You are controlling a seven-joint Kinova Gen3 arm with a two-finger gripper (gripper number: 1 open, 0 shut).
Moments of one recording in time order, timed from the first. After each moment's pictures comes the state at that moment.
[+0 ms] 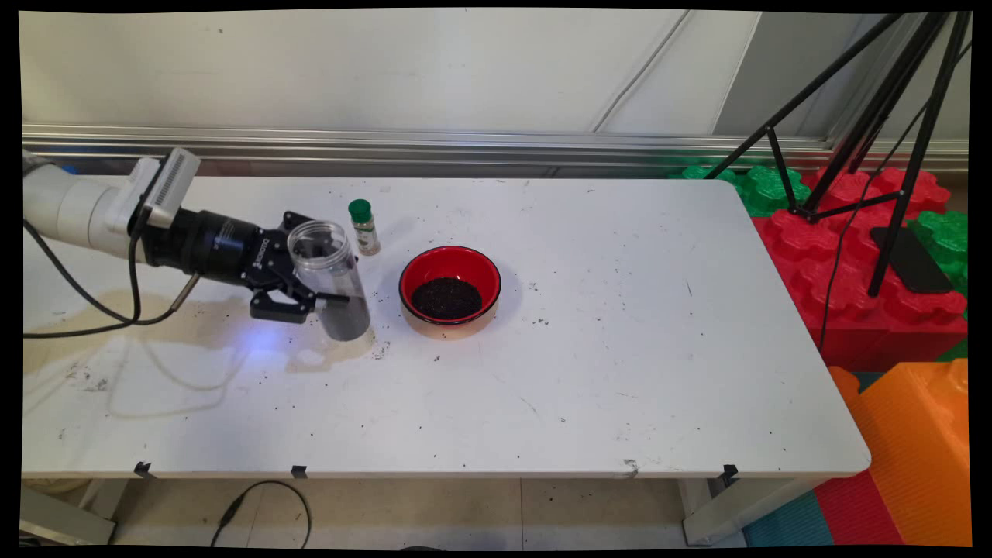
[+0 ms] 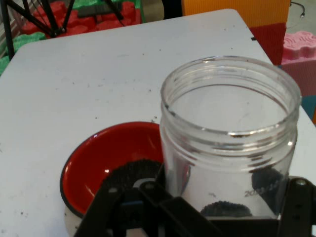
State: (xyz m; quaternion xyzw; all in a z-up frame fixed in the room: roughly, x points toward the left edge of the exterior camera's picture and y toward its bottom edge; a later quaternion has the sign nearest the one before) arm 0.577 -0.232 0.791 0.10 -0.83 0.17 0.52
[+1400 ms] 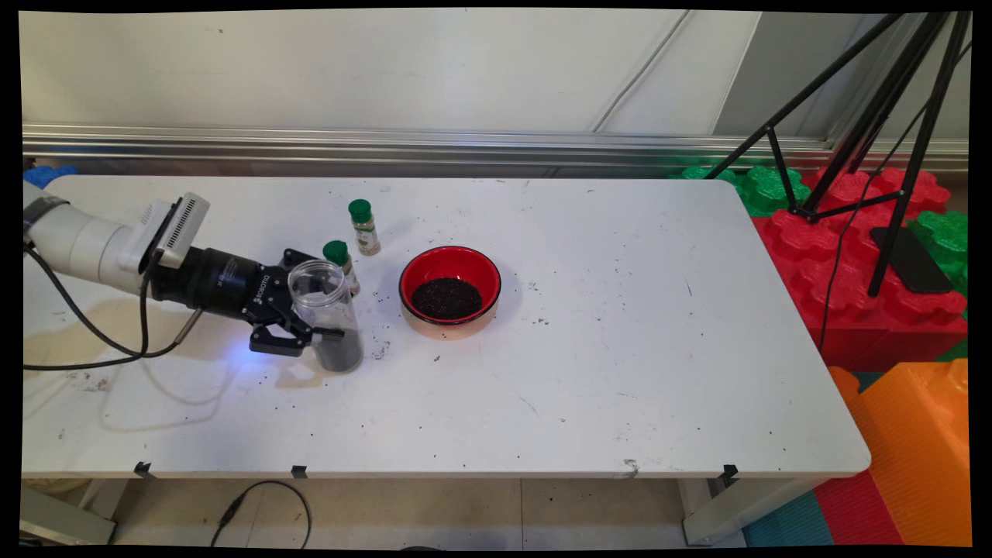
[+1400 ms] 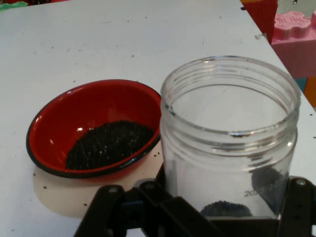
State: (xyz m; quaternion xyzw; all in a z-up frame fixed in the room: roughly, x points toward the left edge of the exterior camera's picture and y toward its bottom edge) arm 0.584 -0.219 0.746 0.12 -0.84 0.15 0.51
